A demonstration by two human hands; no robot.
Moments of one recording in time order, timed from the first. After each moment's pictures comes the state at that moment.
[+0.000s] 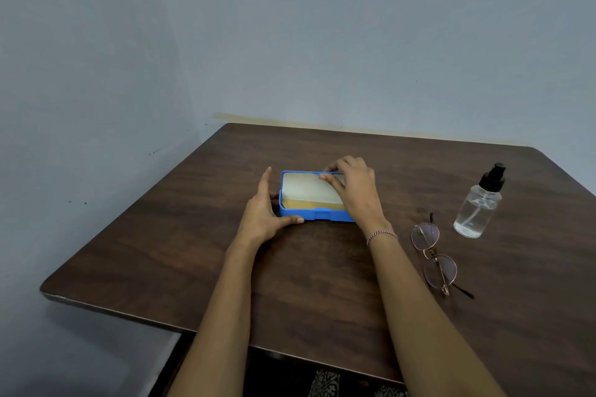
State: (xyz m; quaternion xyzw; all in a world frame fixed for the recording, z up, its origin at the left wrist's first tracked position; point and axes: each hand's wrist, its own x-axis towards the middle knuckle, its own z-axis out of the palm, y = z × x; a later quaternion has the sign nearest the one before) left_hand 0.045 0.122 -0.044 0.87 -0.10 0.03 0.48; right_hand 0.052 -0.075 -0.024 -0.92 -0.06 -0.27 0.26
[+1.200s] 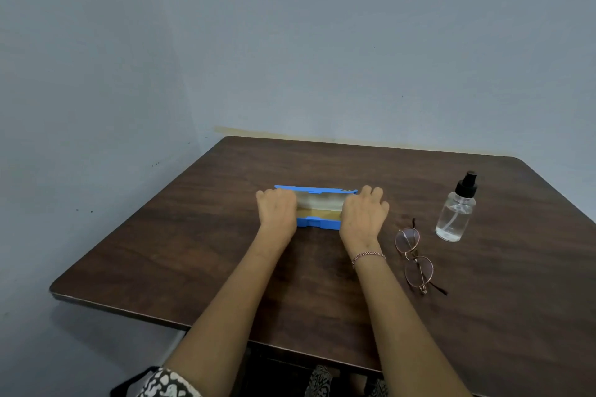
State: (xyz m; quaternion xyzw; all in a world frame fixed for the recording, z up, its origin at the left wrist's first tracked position) left_hand 0.037 0.064 -0.010 0.99 -0.07 0.13 -0.07; right_hand 0.009 -0.066 -0.021 -0.97 0.20 -0.16 -0.03
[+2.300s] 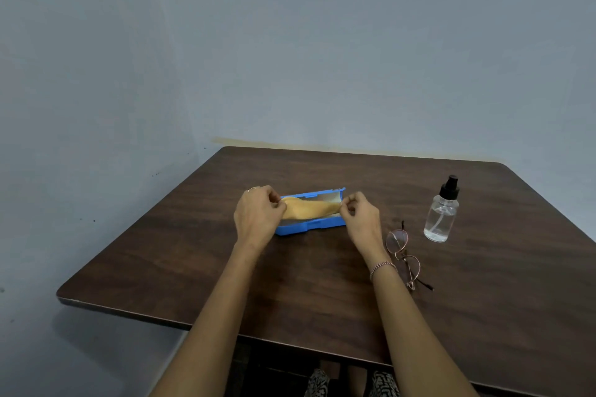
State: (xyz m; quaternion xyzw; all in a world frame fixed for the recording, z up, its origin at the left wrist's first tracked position) left_hand 0.008 0.095 0.013 0.93 -0.02 0.21 0.29; right_hand -0.010 -0.091 -0.024 -0.86 0.11 -0.23 0.45
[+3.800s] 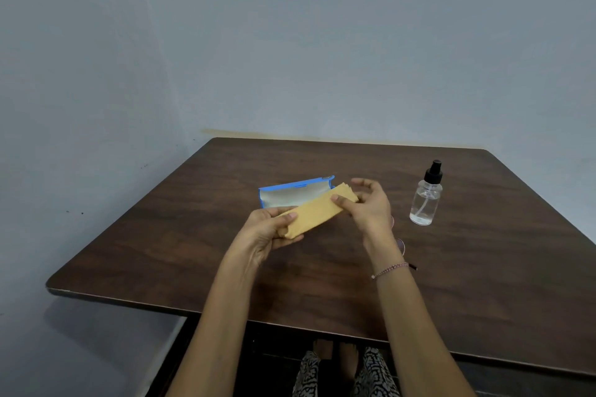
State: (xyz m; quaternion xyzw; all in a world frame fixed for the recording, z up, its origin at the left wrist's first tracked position) left_hand -0.046 0.081 0.007 0.61 0.04 -0.19 0.77; right_hand -0.059 -0.094 0.001 -0.69 0.15 -0.22 0.67
